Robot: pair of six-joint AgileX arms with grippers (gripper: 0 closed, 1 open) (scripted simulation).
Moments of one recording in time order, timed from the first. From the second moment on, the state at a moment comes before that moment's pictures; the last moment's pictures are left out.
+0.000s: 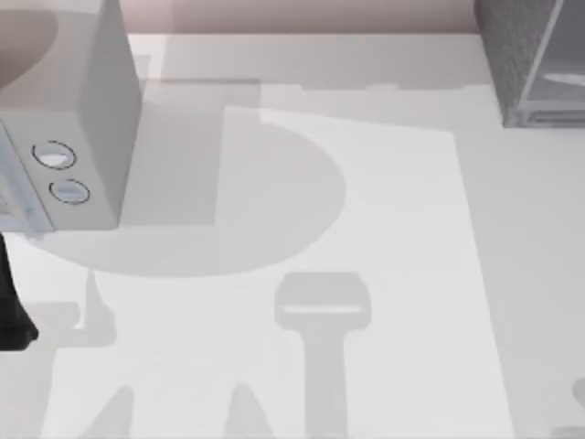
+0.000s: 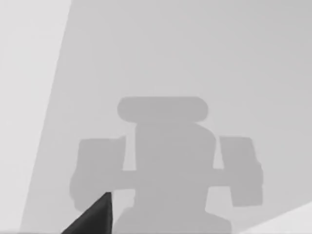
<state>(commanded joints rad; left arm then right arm) 0.00 0.00 0.00 0.00 0.00 0.00 -0.27 0.05 0.83 -1.51 -0.17 -0.31</state>
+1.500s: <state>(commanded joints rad) 0.00 0.00 0.00 0.00 0.00 0.00 -1.81 1.81 1.33 -1.46 -0.95 -2.03</state>
